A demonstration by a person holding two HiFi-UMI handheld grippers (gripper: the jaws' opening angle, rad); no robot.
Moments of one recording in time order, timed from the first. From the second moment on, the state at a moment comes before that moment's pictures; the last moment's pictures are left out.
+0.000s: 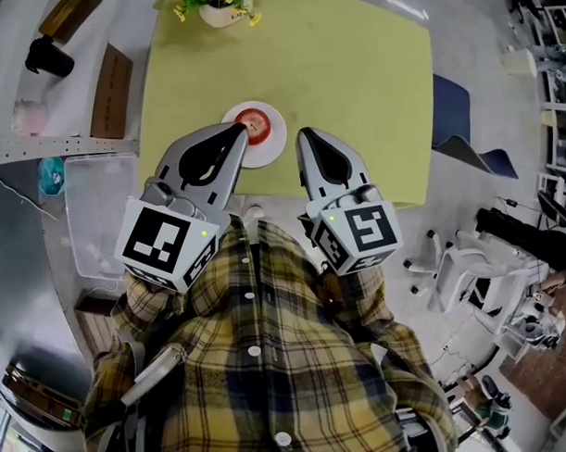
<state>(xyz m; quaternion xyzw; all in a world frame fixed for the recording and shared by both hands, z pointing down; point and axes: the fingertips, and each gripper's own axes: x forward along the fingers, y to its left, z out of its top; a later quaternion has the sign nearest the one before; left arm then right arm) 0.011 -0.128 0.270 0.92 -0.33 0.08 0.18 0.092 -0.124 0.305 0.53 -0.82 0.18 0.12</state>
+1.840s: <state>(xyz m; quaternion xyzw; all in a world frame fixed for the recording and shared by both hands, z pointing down) 0.028 -0.170 0.329 0.89 -0.38 0.12 0.22 0.096 -0.177 0.334 0.44 -0.86 0.20 0.17</state>
